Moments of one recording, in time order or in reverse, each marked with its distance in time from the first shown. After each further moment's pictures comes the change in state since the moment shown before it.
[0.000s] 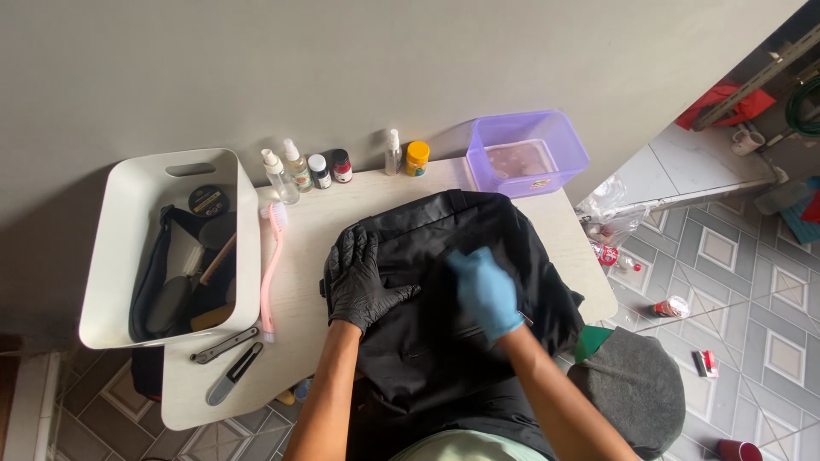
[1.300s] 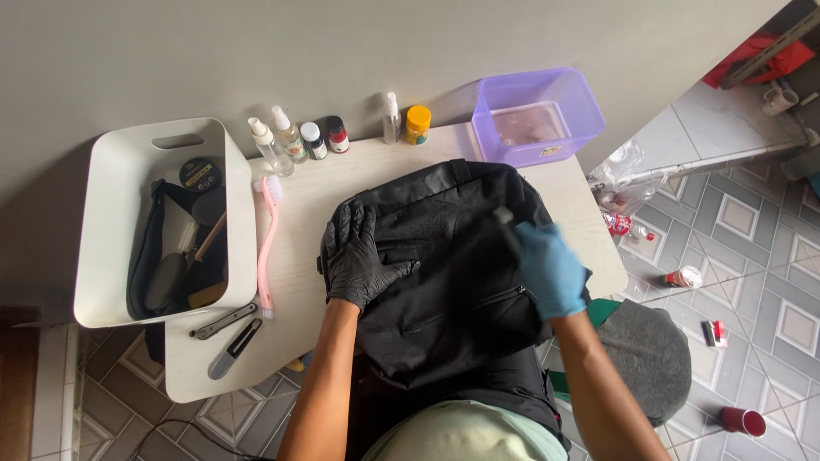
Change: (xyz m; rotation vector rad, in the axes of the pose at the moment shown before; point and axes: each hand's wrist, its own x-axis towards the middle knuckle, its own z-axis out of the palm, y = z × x) left_hand 0.024 -0.047 0.063 0.143 0.043 0.003; right_hand -0.017 0.055 -0.058 -0.031 0.140 0.132
